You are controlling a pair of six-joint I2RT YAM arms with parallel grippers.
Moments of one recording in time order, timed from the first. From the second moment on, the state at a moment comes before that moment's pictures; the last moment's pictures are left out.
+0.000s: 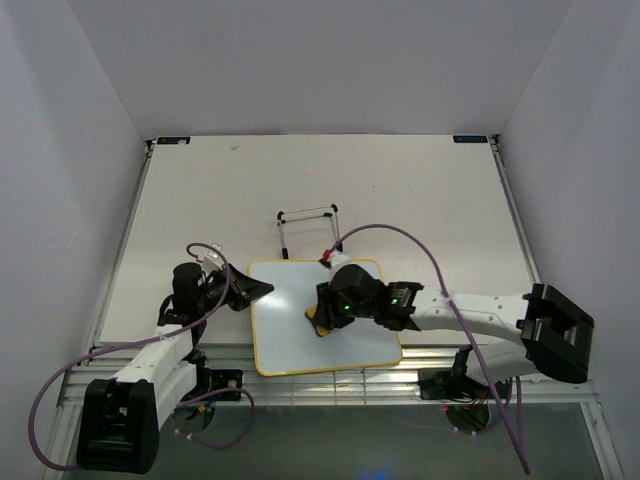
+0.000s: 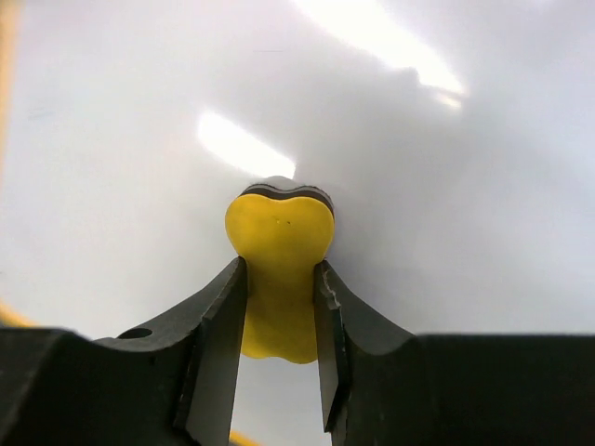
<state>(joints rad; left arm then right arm) -0.07 0.89 0.14 0.25 0.75 -1.02 1.27 1.43 0.84 -0.16 0.02 0.65</state>
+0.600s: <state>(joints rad) -0.08 0.85 0.16 0.19 0.75 -1.02 0.64 1.10 0.44 -0.23 -0.23 0.63</state>
